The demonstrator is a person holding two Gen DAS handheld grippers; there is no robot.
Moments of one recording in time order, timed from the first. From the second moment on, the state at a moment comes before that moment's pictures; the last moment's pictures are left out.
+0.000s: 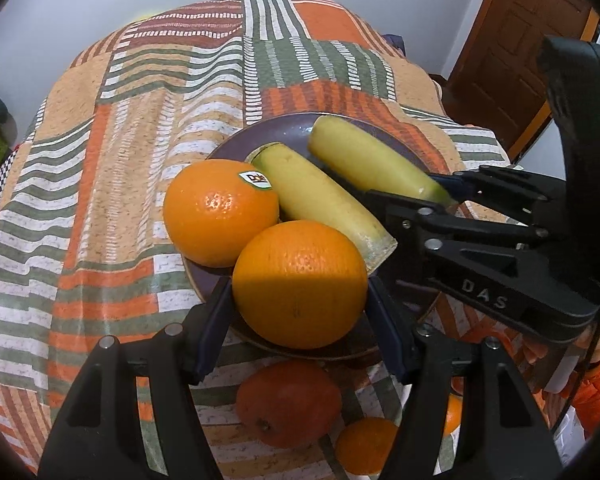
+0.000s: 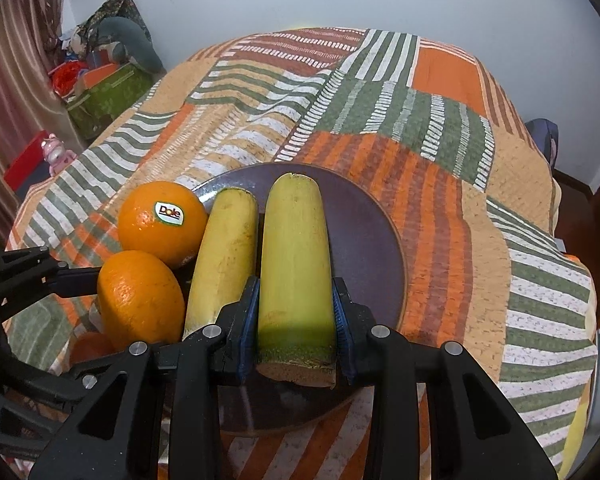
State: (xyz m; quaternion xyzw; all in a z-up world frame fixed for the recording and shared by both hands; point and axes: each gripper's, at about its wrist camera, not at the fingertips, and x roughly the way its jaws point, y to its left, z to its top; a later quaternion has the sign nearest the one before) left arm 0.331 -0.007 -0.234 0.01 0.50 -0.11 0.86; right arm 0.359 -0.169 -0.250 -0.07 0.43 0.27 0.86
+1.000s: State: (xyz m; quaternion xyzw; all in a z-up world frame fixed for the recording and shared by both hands) left arm 0.293 0.023 -0.180 -0.02 0.45 -0.07 0.89; right arm 0.329 -0.179 -0.197 -0.09 0.39 0.25 0.88
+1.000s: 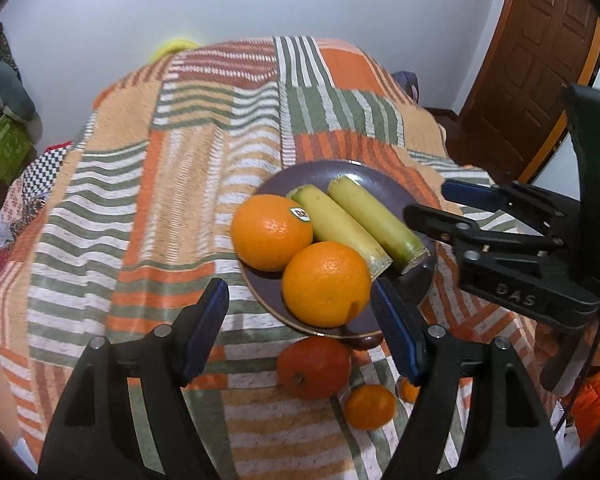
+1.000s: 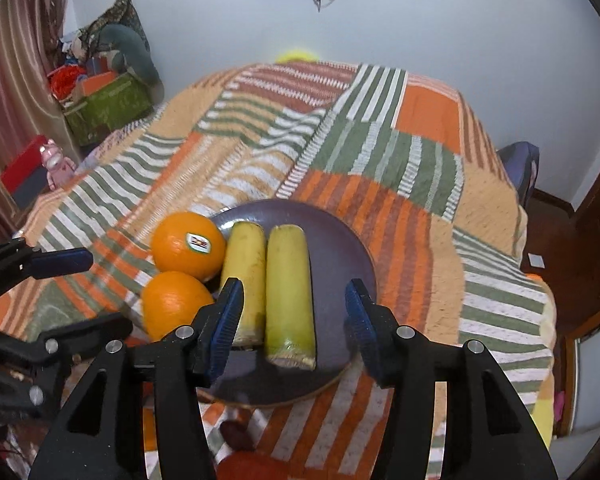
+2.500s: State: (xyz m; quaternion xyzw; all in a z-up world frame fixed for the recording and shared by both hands) left arm 0.268 0.013 -0.245 -0.02 0.51 -0.07 0.86; right arm 0.250 -0.213 -0.256 -0.02 0.45 0.27 0.85
